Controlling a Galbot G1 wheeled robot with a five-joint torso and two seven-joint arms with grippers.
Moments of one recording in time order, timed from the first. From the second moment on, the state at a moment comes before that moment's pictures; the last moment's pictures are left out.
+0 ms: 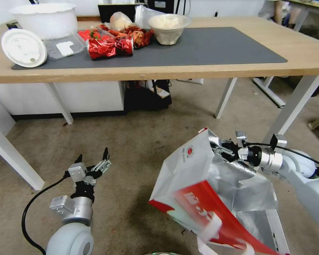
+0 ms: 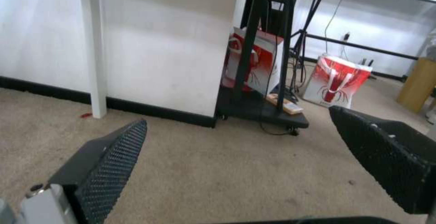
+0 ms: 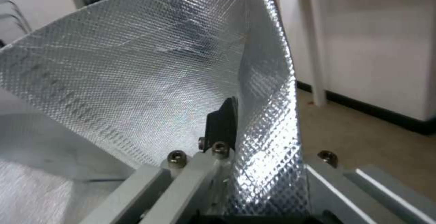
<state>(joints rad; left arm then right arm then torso) 1.66 -1.32 -0.50 -2.19 -0.46 -0.04 -0.26 -1.00 0.73 0.35 1.68 0.98 -0.20 -1.14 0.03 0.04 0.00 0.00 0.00</state>
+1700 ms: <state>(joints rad) 1.70 -1.32 -0.50 -2.26 -0.47 -0.02 -0.27 -1.11 0.75 0.41 1.85 1.04 -0.23 -1.15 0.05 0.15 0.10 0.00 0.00</state>
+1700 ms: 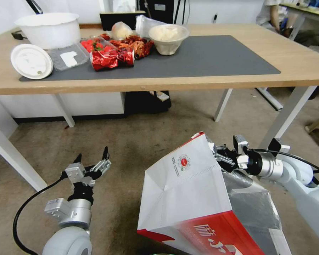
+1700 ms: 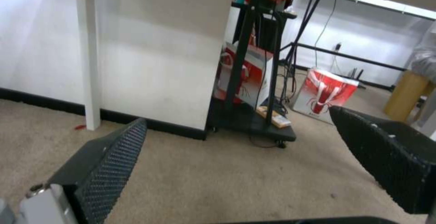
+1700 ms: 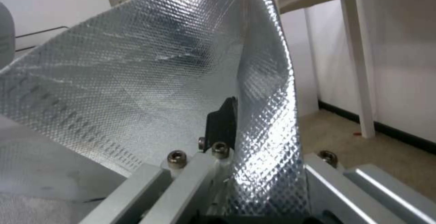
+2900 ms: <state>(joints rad) 1.68 -1.31 -0.49 -2.25 -0.47 -0.02 -0.28 -1.10 0.74 0.40 1.84 1.04 -0.23 -1.14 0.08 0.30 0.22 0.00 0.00</state>
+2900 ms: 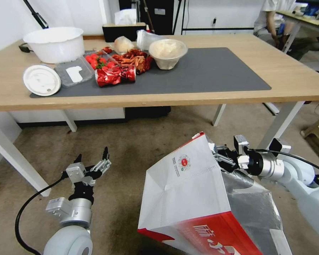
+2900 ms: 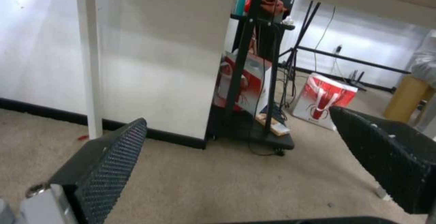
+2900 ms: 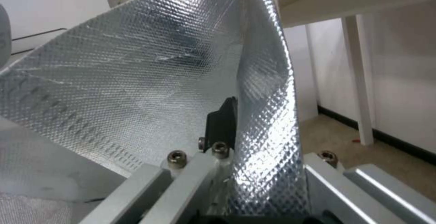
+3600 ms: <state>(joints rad) 1.69 -1.31 -0.49 -2.25 -0.48 -0.01 -0.28 -1.10 0.74 0.39 1.84 1.03 -0.23 -1.14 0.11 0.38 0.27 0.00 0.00</state>
